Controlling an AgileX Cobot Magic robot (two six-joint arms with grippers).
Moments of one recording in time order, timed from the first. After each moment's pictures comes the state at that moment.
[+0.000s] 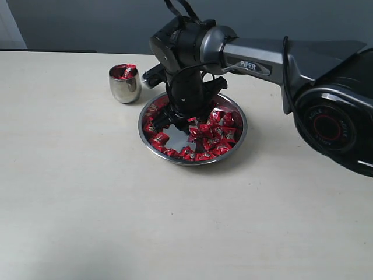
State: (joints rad) left arm -0.03 0.00 0.00 0.22 0.32 -0.06; right arm 0.69 2.37 -1.96 -0.26 1.17 0.17
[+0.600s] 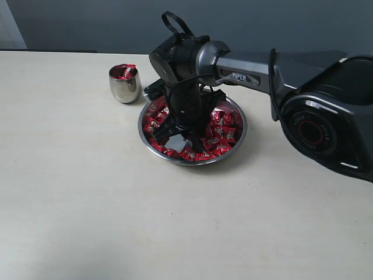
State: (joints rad) left arm -0.03 0.00 0.00 0.22 0.32 -0.06; right arm 0.69 2.43 -1.96 -0.24 1.18 0.16
